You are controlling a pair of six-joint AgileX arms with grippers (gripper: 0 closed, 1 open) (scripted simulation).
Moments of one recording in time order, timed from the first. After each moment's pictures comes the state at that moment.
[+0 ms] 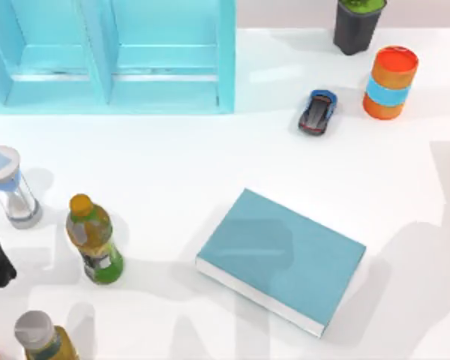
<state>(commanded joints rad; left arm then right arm) 0.00 0.00 0.00 0.00 0.00 0.00 -0.41 1.98 1.36 -0.93 0.00 -0.39</state>
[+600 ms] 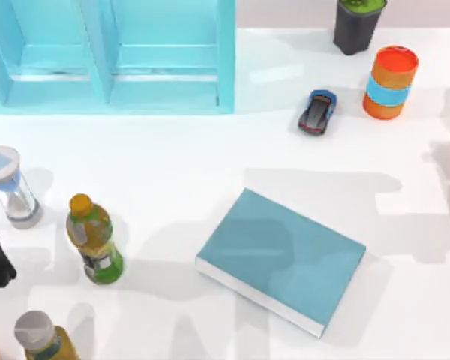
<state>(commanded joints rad) 0.00 0.00 0.00 0.00 0.00 0.00 -0.12 1.84 1.62 -1.33 0.01 -0.08</state>
